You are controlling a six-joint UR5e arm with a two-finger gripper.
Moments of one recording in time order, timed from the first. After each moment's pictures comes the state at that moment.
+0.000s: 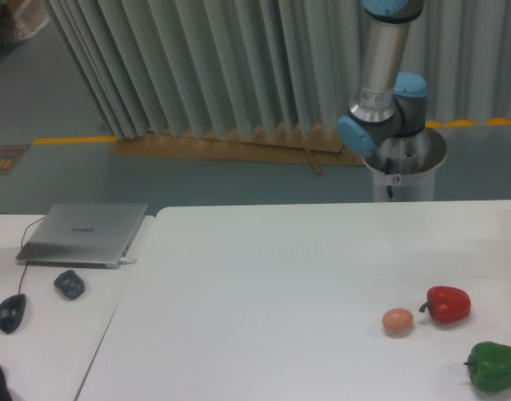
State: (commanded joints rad) arm 2.90 -1.83 -1.48 -1.68 1.53 1.17
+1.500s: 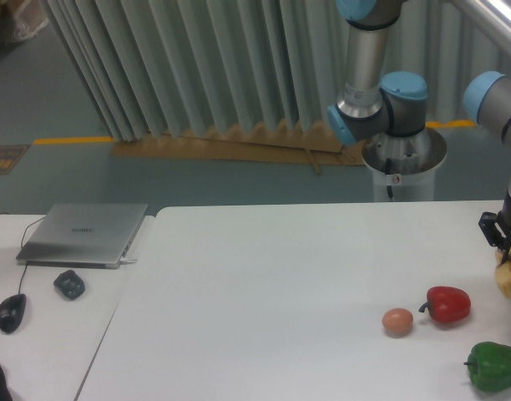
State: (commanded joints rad) arm 2.64 -1.88 -1.48 -1.39 1.55 0.90
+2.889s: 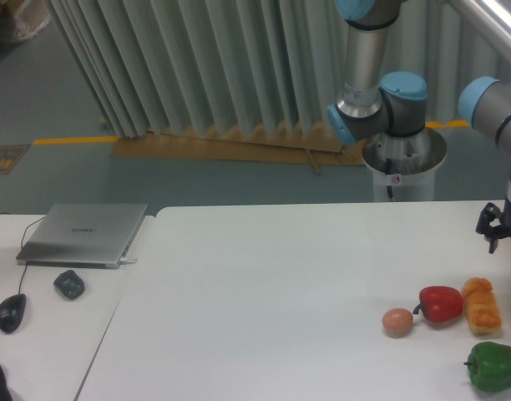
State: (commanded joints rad) arm 2.67 -1.87 -1.50 -1.35 1.64 1.21
